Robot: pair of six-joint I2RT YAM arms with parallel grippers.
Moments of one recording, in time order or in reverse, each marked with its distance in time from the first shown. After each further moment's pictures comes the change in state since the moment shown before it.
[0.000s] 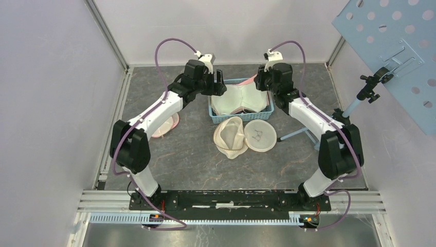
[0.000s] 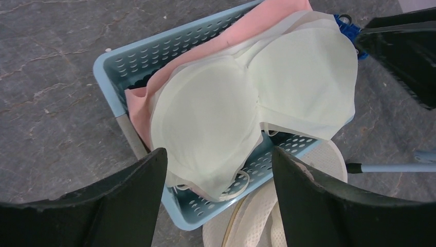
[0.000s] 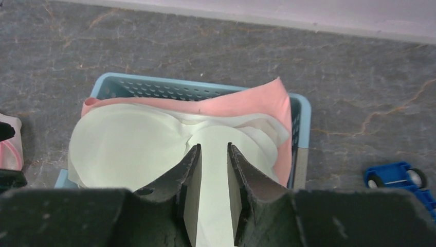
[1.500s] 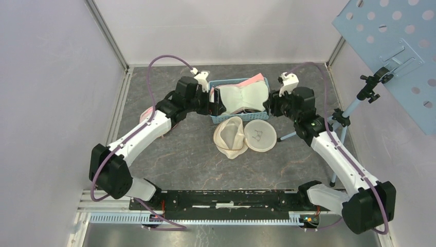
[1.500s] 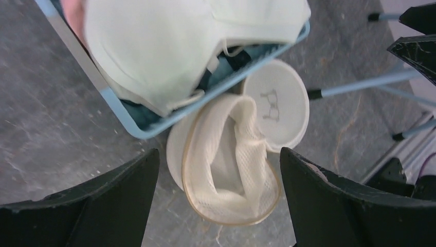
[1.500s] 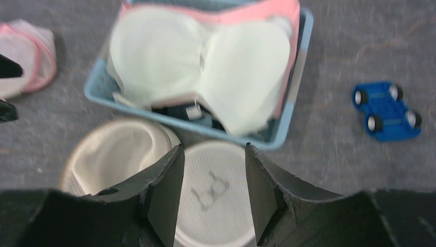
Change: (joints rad) left arm -0.055 -0.278 -0.239 -0.074 0.091 -0.040; right arm 0.003 -0.469 -0.273 -0.235 -0.110 -0.048
